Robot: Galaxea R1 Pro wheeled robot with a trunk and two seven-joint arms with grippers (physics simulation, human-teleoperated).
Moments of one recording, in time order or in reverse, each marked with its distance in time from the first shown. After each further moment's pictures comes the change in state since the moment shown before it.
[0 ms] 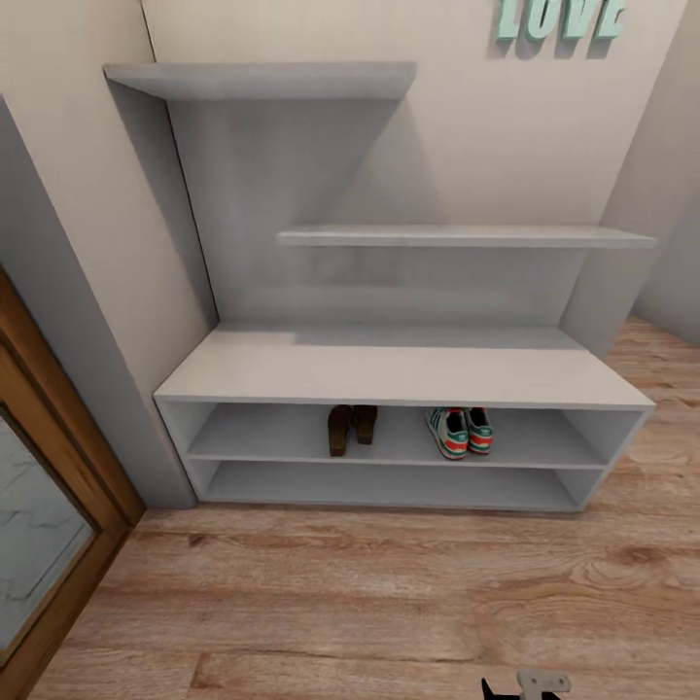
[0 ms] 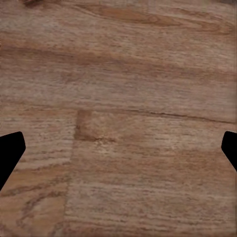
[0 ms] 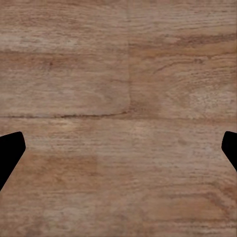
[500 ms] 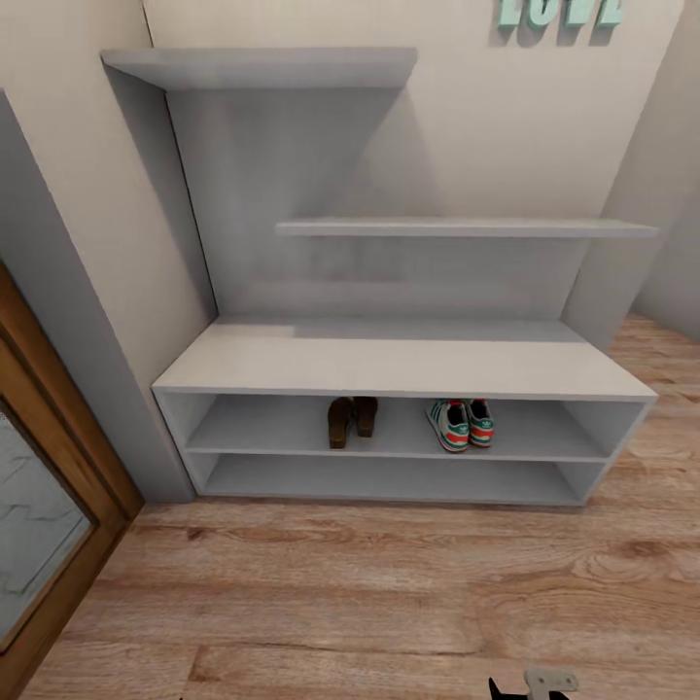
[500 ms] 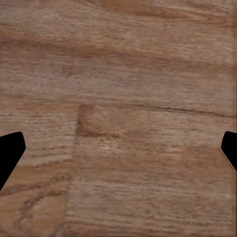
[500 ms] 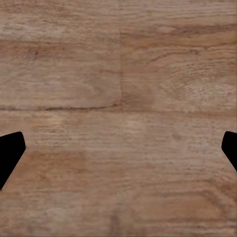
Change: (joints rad) left arm 0.000 0.004 0.000 -0.008 0.000 0.000 0.000; right arm -0.001 -0.019 0.000 0.000 0.000 0.000 0.000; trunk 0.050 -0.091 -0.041
